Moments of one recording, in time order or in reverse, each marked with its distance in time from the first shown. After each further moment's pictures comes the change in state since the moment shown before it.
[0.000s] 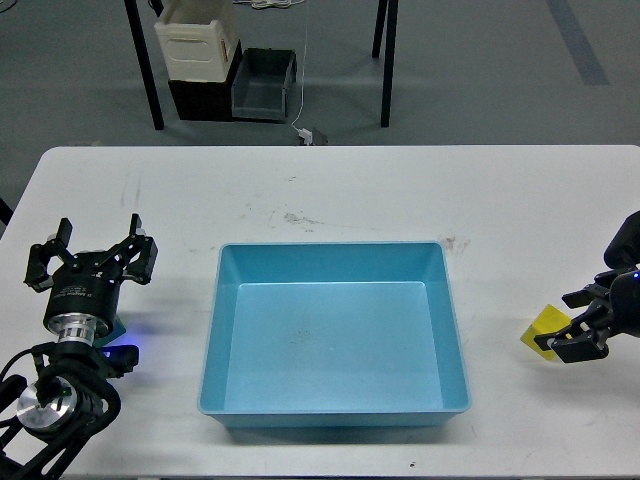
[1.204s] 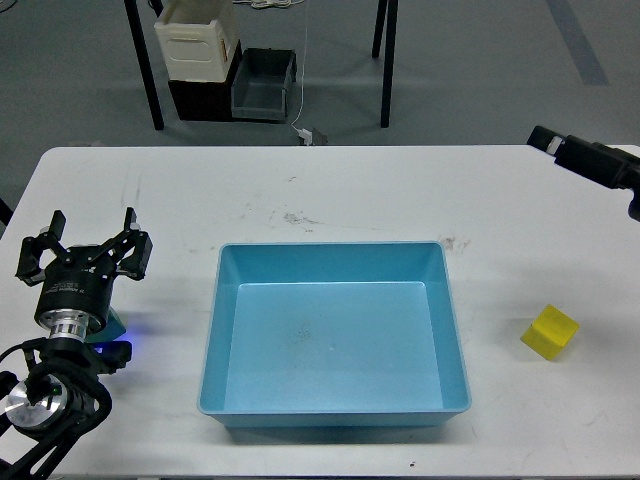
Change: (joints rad) left arm 0.003 0.036 -0.001 -0.038 -0.001 0.002 0.000; right arm -0.568 0.126 1.093 0.110 0.424 -0.067 -0.122
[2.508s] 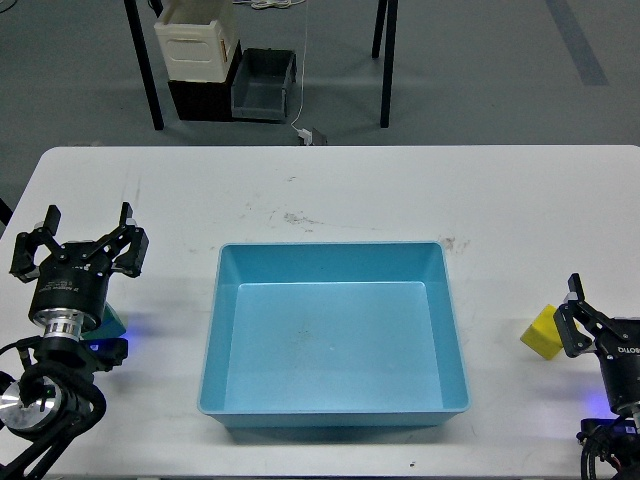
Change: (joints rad) left arm 0.006 0.022 0.001 -0.020 0.000 -0.025 0.000; right arm -0.764 0.669 0.352 0.023 1.876 0.056 -0.235
